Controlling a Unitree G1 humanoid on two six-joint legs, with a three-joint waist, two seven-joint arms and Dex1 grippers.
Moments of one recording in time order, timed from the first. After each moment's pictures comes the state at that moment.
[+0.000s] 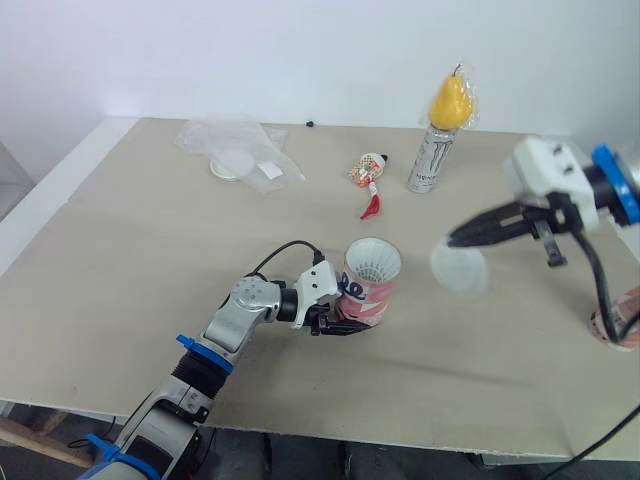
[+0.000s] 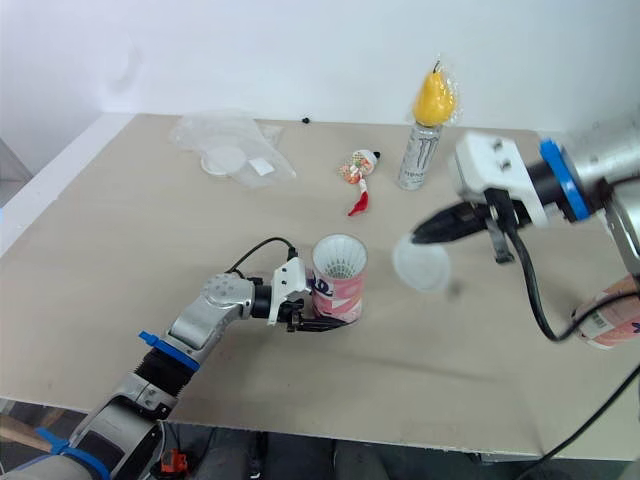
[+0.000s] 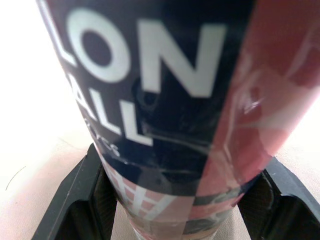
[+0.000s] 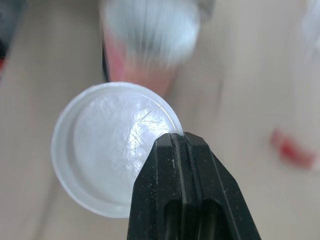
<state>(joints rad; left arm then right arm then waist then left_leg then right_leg) -0.58 0.20 -0.38 0.30 -0.12 0.14 -1.09 -1.07 -1.16 0.28 -0.02 0.47 0.44 1.58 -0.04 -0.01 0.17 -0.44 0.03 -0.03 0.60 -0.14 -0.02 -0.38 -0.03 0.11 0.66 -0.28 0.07</state>
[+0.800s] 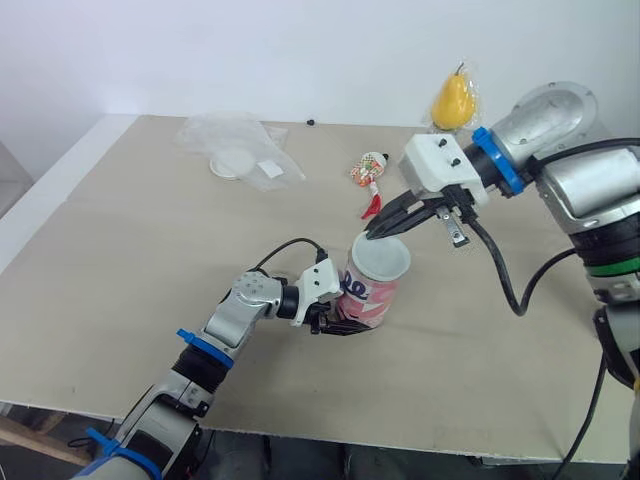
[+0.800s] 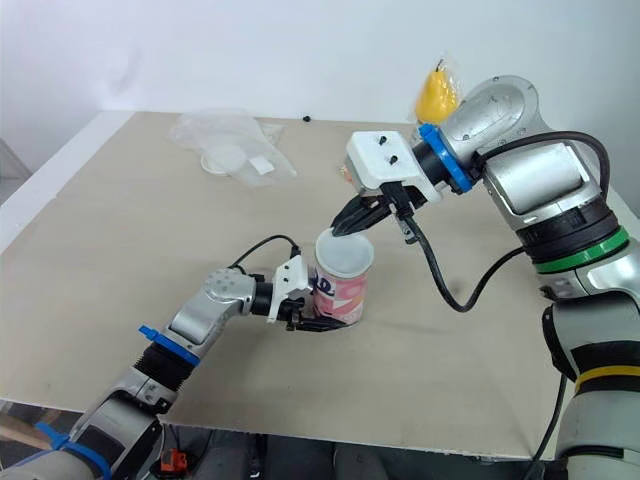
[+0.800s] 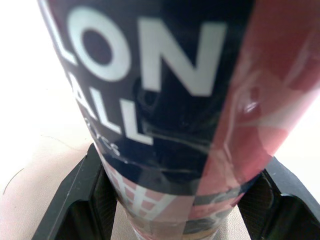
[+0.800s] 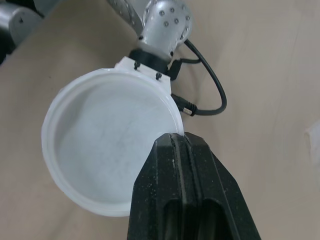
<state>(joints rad) -0.60 0.21 -0.38 0.28 -0.12 0.18 -1.11 -1.26 -0.91 0.55 0.18 0.34 0.19 1.58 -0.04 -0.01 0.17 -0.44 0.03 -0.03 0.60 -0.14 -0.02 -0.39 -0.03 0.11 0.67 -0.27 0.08</state>
